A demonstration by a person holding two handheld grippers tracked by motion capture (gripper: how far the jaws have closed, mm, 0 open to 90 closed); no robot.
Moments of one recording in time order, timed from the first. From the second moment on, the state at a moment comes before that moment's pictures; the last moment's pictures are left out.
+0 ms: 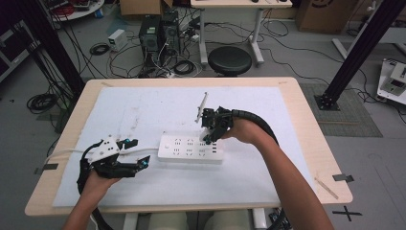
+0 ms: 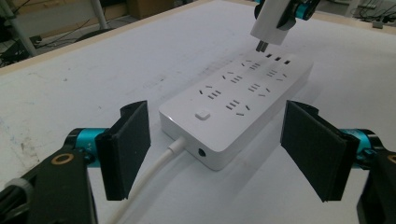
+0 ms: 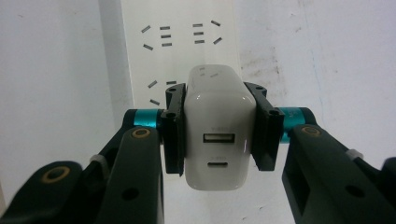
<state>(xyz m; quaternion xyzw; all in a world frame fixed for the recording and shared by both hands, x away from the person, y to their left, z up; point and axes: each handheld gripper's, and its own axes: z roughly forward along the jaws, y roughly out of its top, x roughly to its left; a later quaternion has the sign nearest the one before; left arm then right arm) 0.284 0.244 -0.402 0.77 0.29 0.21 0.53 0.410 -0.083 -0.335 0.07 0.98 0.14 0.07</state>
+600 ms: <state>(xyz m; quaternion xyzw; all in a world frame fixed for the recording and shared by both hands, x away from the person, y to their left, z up) 0.287 0.247 -0.406 0.77 0.29 0.21 0.53 0.417 -0.074 -0.348 0.06 0.99 0.12 0.06</state>
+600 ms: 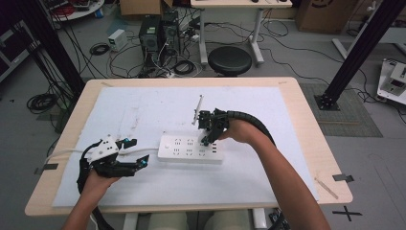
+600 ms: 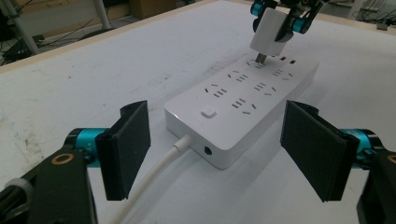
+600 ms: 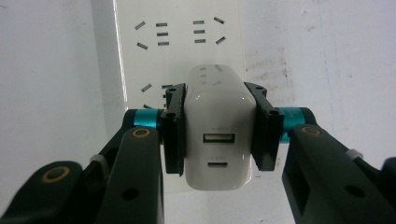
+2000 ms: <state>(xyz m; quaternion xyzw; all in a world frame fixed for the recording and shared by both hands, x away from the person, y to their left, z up) 0.289 0.253 -0.415 0.76 0.30 0.20 0.54 0.413 -0.038 -0.359 0.03 1.00 0.05 0.07</state>
